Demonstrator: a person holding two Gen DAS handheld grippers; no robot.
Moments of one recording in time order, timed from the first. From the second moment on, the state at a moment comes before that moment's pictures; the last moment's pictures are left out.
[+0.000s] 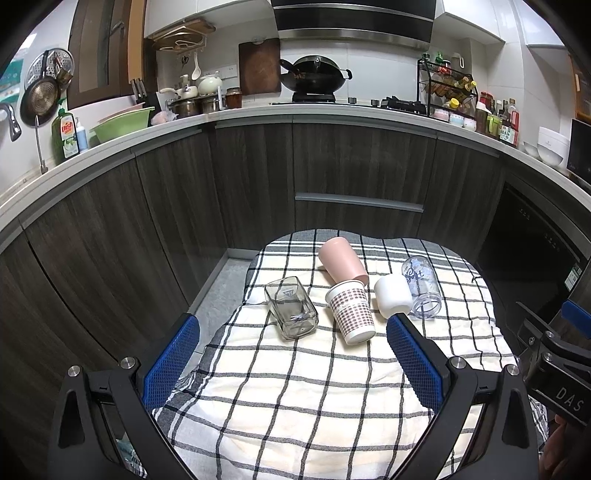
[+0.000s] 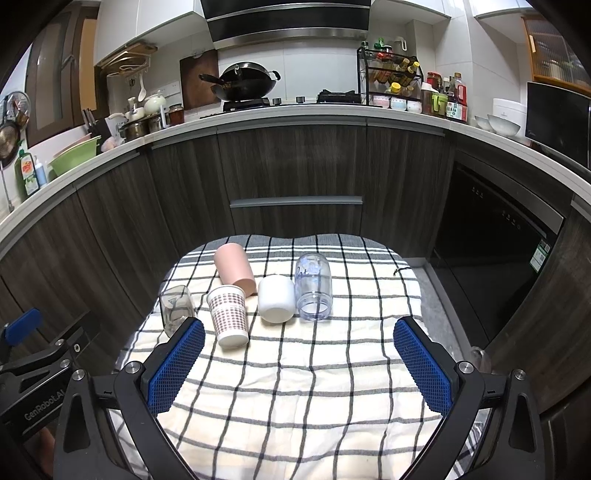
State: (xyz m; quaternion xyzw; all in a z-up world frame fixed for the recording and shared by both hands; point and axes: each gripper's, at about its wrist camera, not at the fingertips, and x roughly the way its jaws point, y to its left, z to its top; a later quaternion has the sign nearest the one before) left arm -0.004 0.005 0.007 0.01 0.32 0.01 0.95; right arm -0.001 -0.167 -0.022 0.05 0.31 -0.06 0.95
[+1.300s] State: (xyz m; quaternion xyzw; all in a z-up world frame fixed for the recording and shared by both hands) left arm -0.003 0.003 -0.001 0.01 0.32 0.01 0.95; right arm 0.000 -0.170 -0.030 0.05 0.32 -0.06 0.94
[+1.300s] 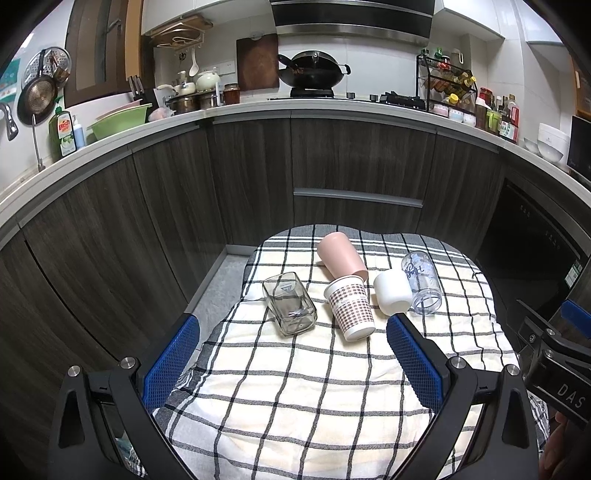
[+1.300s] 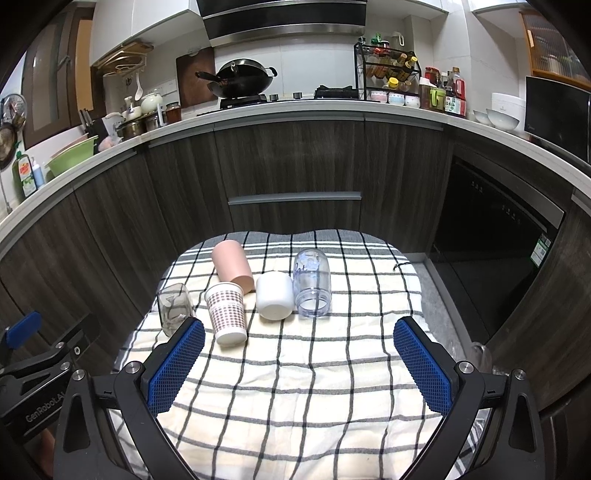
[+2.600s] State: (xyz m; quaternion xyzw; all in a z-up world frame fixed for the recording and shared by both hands) left arm 0.192 -0.030 -0.059 0.00 0.34 0.04 0.94; right arm 0.218 -0.211 -0.094 0.05 0.41 -0.07 0.91
